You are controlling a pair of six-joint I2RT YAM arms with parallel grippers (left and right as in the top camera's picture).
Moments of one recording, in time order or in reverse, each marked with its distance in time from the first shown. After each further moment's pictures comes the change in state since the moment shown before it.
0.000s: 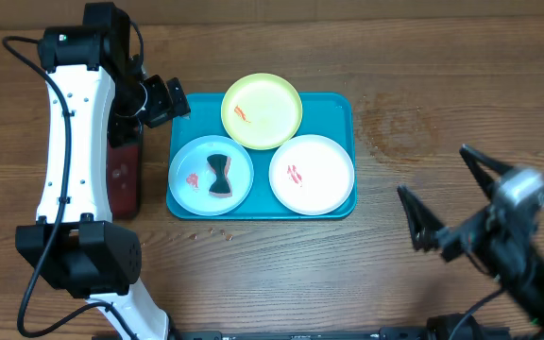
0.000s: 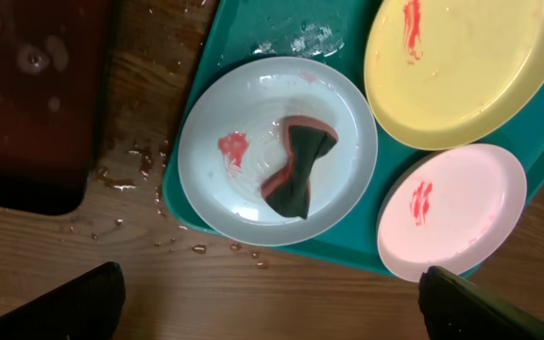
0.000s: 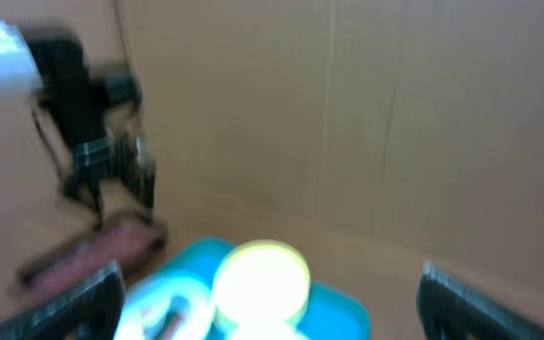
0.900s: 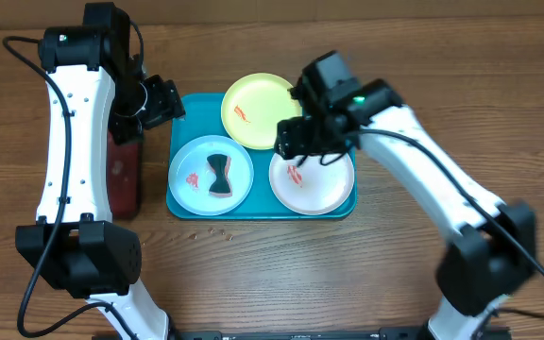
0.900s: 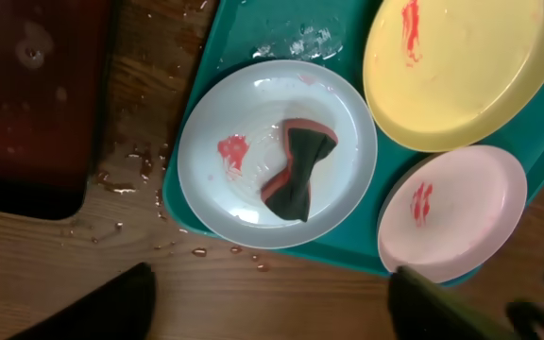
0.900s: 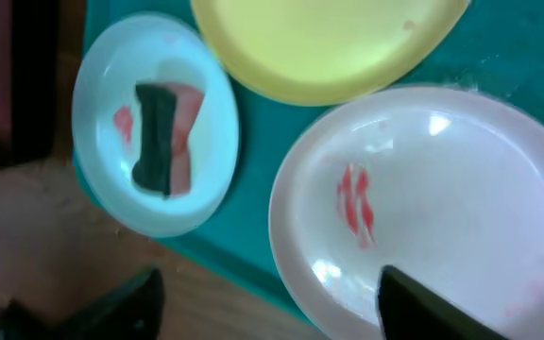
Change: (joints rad) left arm 0.000 0.000 -0.002 0.008 -0.001 0.008; right arm 0.422 1.305 0.560 -0.333 0.164 0.333
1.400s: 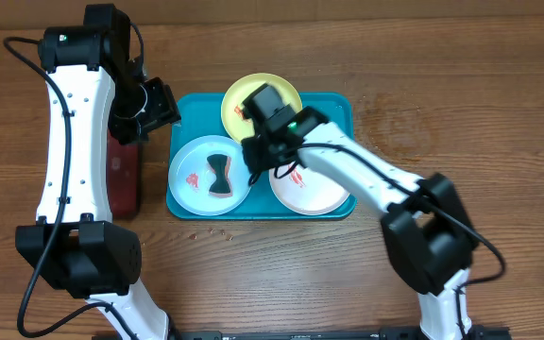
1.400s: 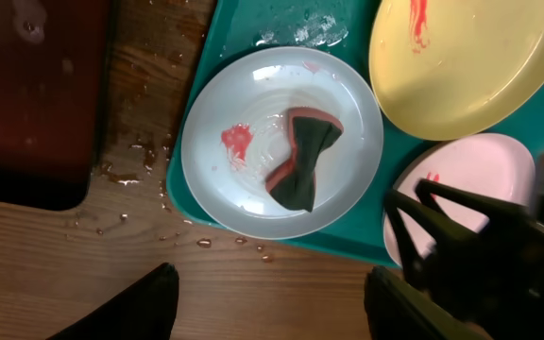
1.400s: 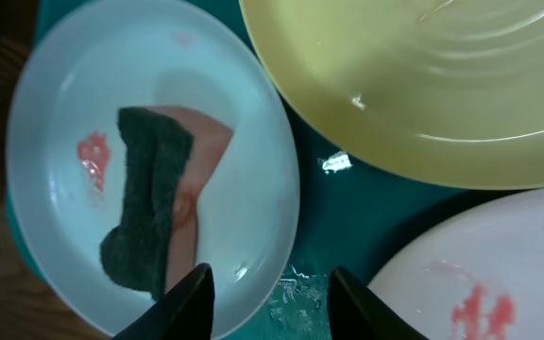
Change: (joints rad) left arm 0.000 0.000 0.000 -0.028 0.000 0.015; right arm 0.179 0.209 0.006 0.218 0.135 0.058
